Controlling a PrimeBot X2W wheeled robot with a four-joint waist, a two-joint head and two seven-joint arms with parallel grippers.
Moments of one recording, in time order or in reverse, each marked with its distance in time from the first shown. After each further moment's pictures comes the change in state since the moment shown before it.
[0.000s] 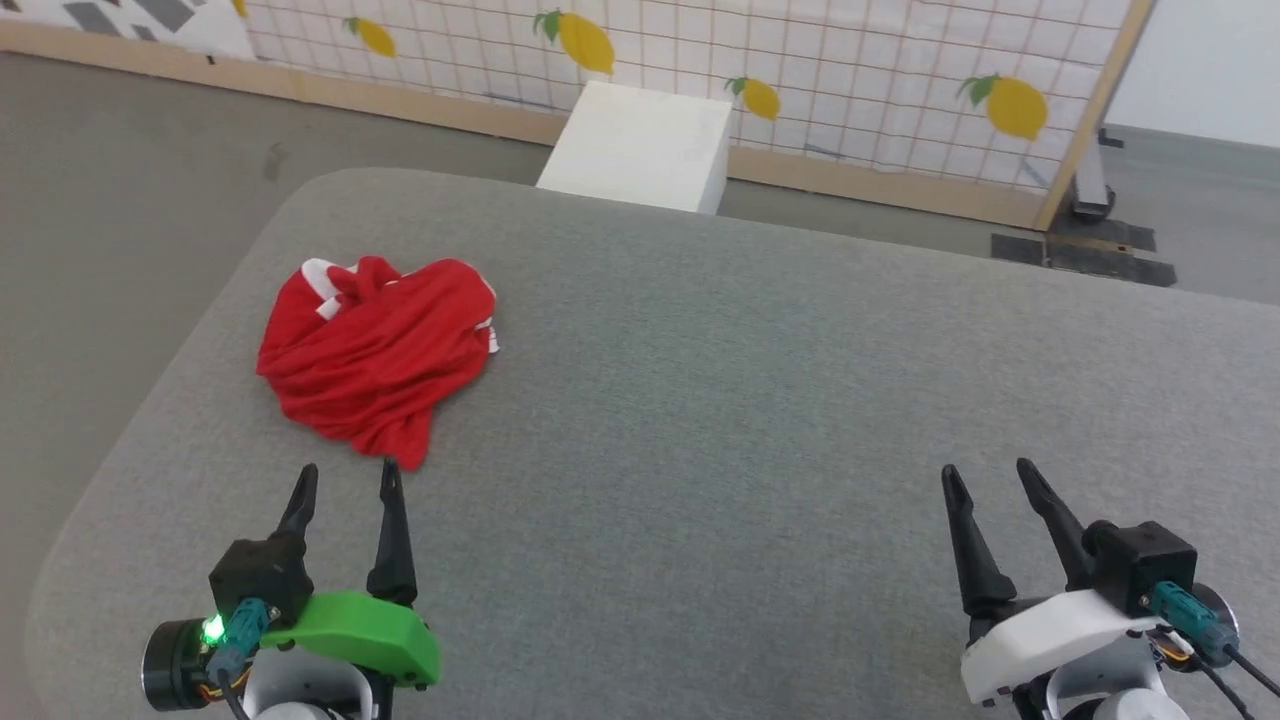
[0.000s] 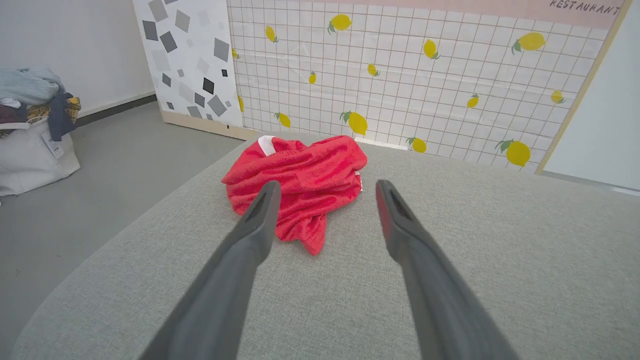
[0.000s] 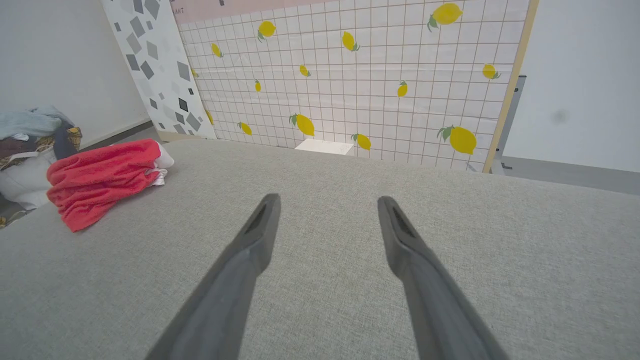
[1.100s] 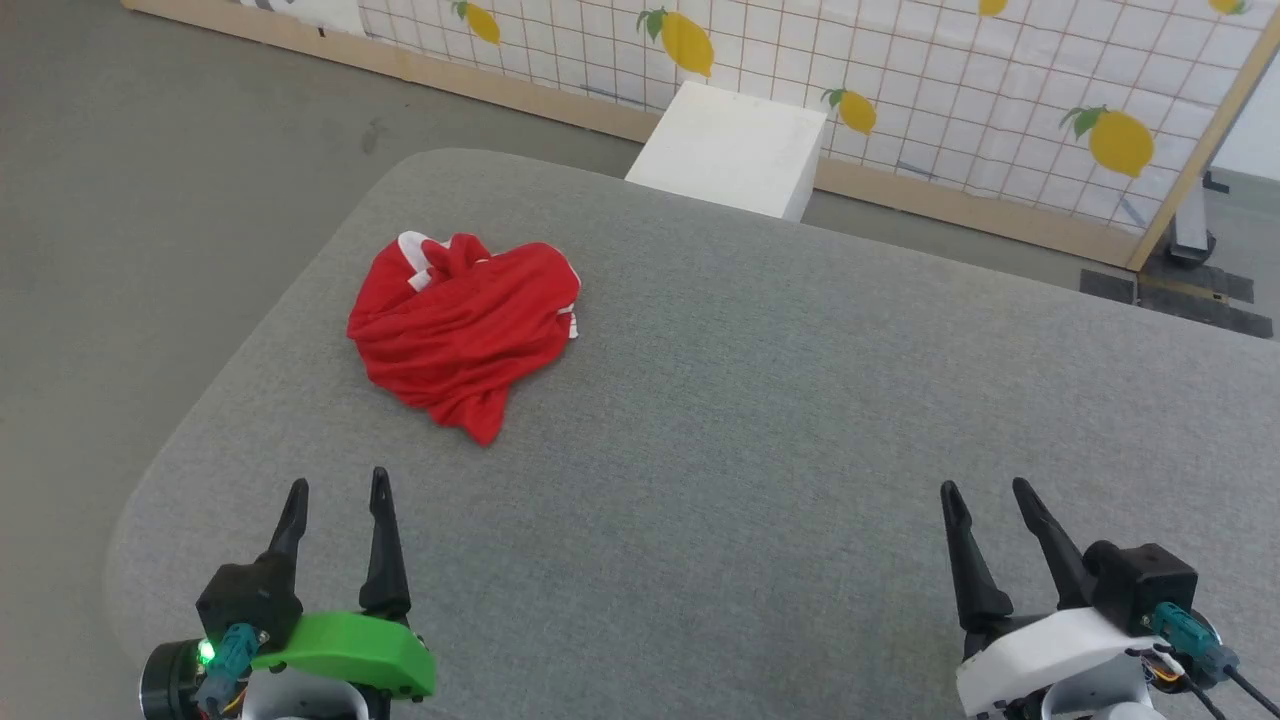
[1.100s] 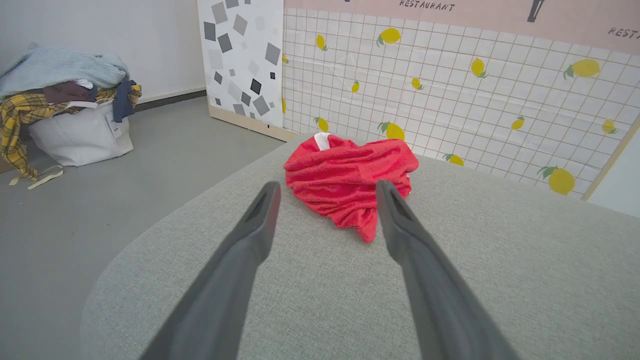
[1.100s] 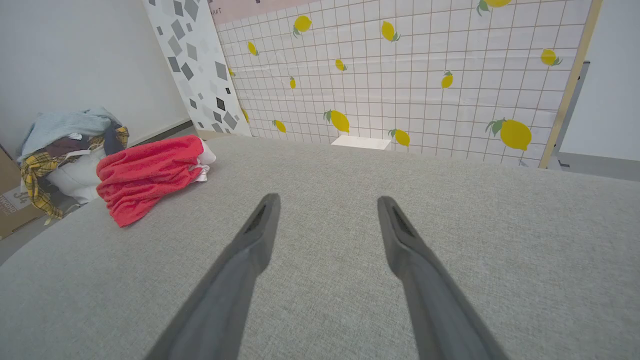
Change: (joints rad) left arm 0.016 0.000 0.004 0.026 -0.041 0.009 -0.068; right arm 0.000 0.000 0.009 0.075 0.058 0.000 -0.069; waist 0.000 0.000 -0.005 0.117
